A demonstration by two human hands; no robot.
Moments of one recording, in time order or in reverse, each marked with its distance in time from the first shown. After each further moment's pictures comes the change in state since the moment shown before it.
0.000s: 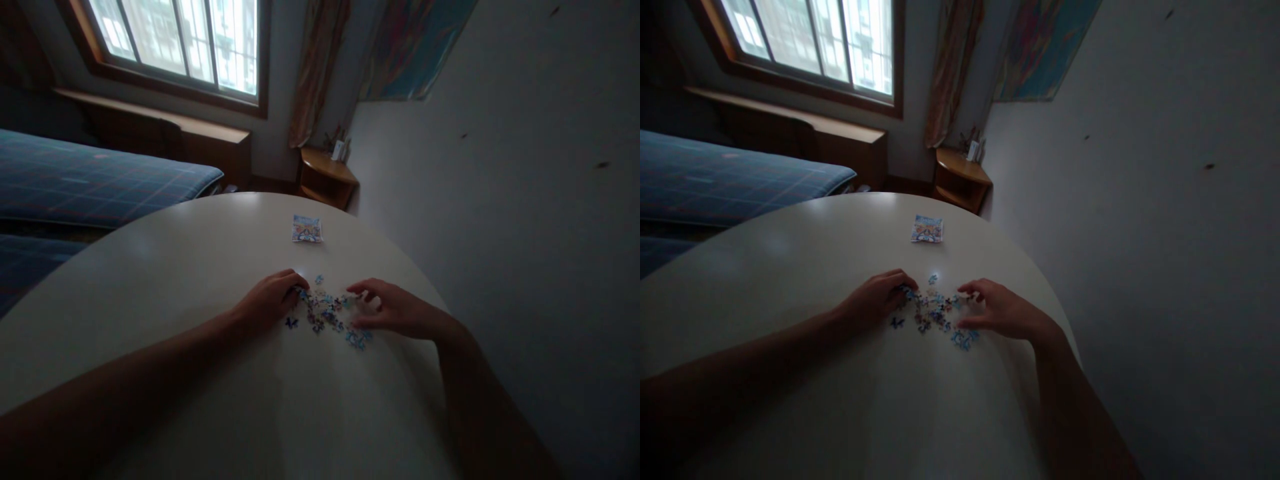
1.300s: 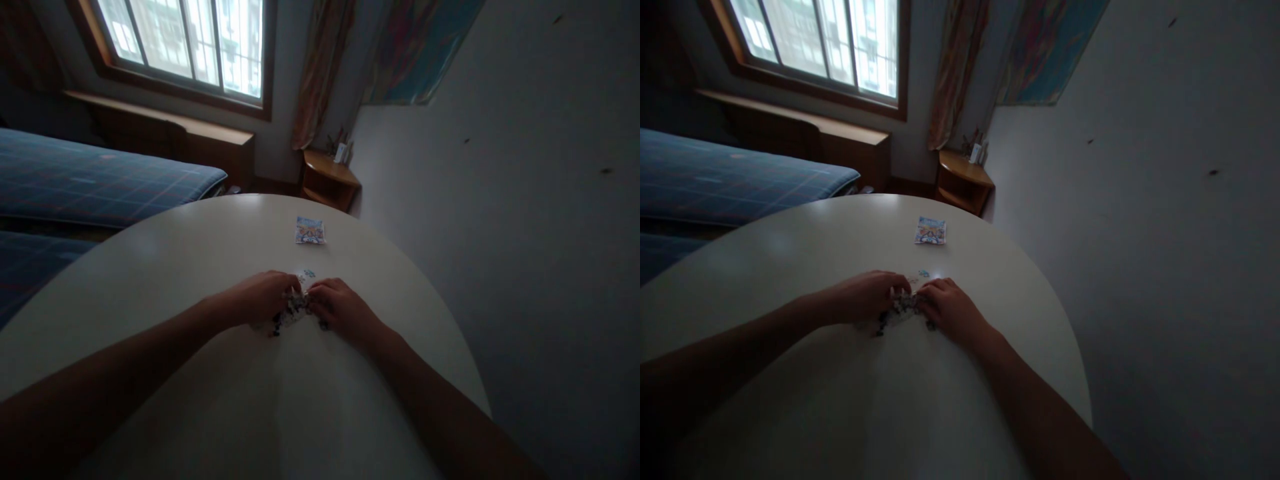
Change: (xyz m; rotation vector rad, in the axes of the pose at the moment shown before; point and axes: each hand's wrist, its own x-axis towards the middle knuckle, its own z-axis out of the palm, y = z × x) left_hand 0.005 0.024 -0.036 0.256 -0.308 -0.094; right_hand 0.036 -0.026 0.061 -0.115 0.284 -0.385
